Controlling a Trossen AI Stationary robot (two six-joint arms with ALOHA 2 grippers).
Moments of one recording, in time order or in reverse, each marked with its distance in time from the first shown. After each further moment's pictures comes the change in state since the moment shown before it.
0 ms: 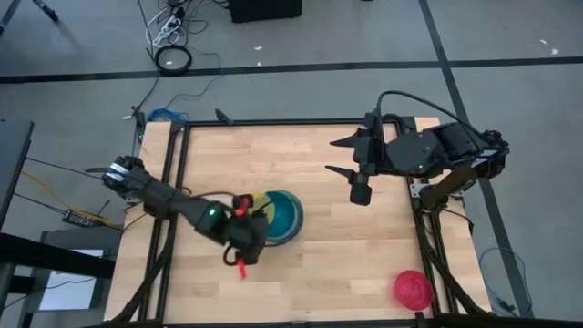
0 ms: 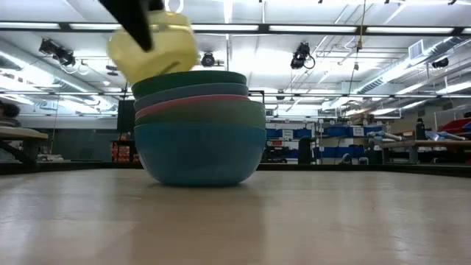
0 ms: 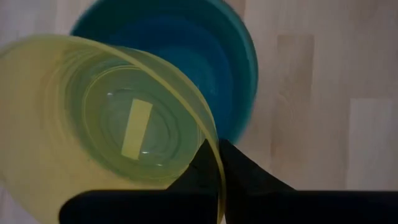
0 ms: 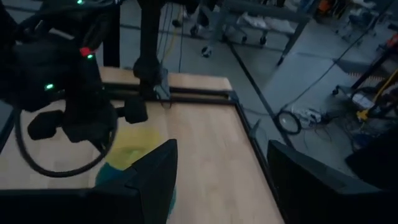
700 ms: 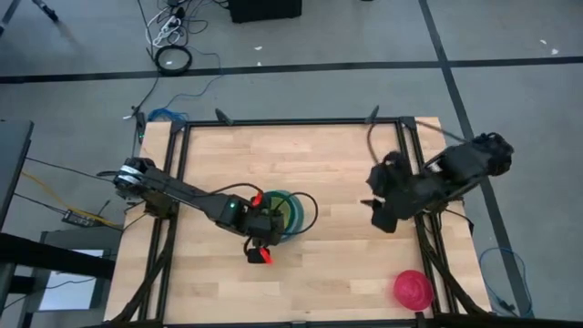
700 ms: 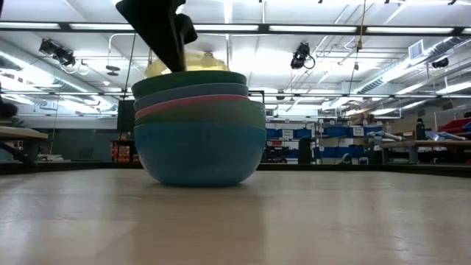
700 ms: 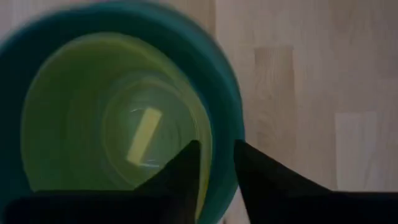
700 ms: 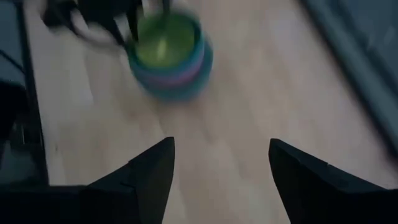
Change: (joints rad) left arm 0.113 0.089 -0.010 0.164 0.182 0.165; right arm 0.167 -0.068 -0.194 -0.489 -0.117 0.706
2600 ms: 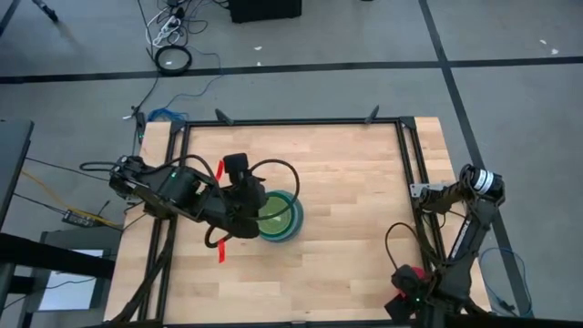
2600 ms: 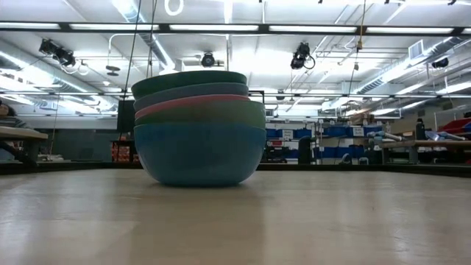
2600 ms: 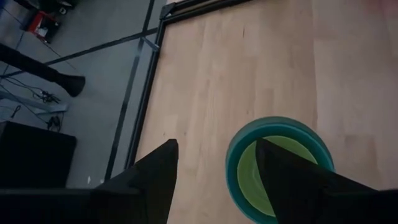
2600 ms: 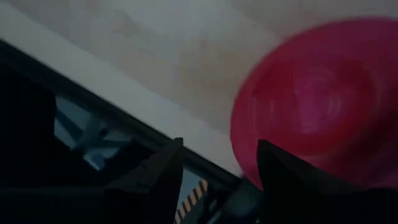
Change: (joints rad) left arm -0.092 -0.001 0.726 -0.562 -0.539 0.053; right arm 0.672 0.249 -0.715 0.681 -0.443 1.477
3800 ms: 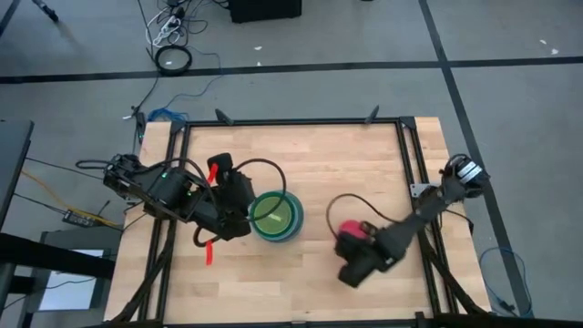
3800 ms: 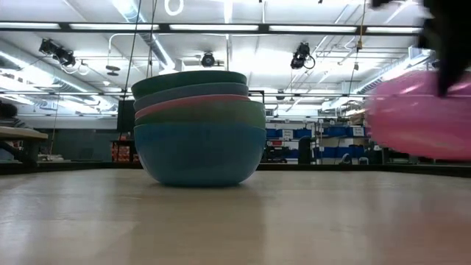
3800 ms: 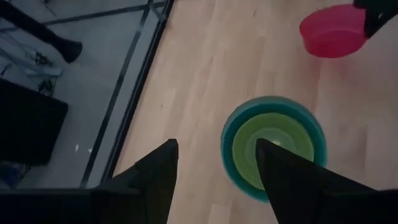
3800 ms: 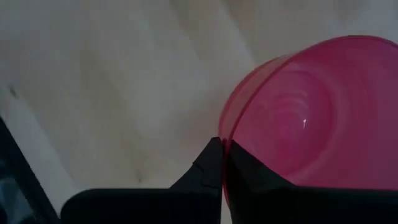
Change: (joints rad) left arm -0.031 -0.045 -0.043 -0.125 -0.001 -0.235; right arm -0.515 0.000 0.075 -0.053 0.211 -1.086
